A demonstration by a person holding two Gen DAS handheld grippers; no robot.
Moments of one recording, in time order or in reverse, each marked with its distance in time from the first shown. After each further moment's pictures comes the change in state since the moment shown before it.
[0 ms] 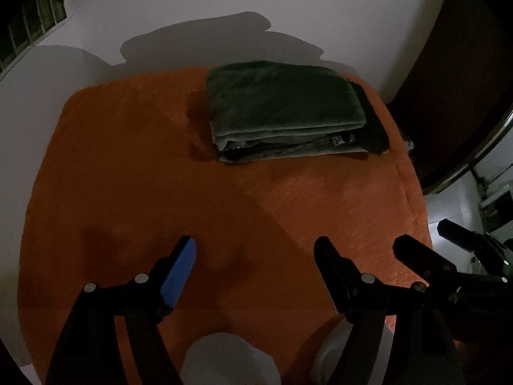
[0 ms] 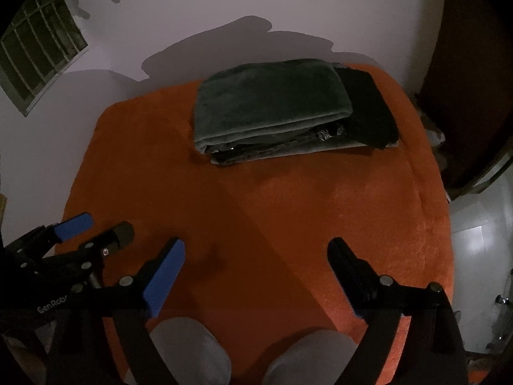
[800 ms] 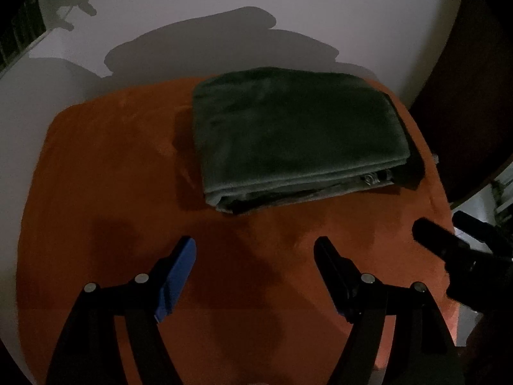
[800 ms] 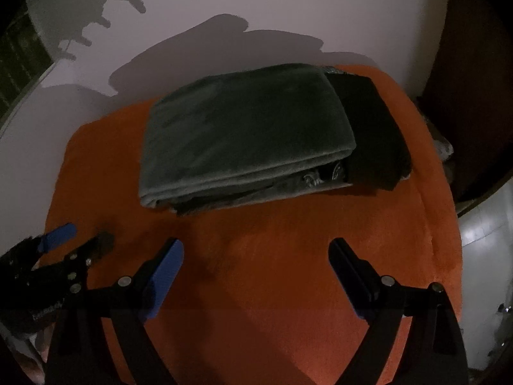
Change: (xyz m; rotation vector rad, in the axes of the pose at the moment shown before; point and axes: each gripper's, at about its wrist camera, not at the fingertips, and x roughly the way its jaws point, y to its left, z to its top) left arm 0.132 -0.008 0.107 0.025 -0.015 0.055; right arm 0.132 -0.056 0.107 0.057 -0.022 -0.032
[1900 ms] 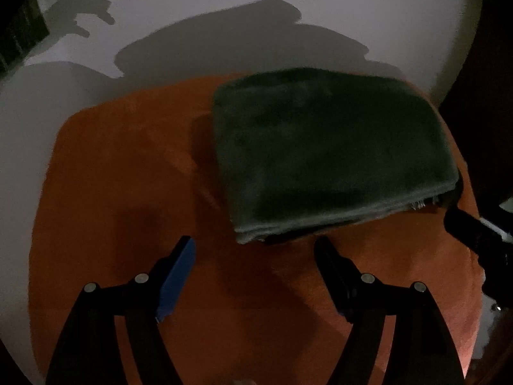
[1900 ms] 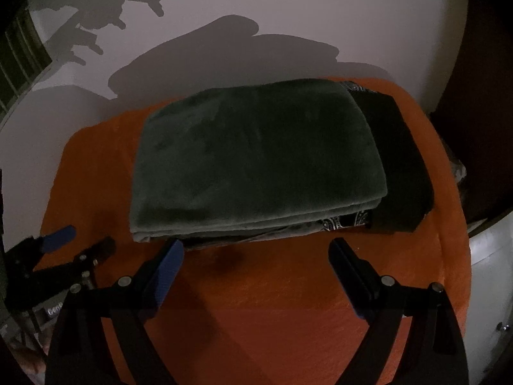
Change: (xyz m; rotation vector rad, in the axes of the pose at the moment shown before) left arm 0.042 0.023 0.046 -0.007 0.008 0.099; right arm 0.040 0.014 0.051 -0.062 -0.008 0.008
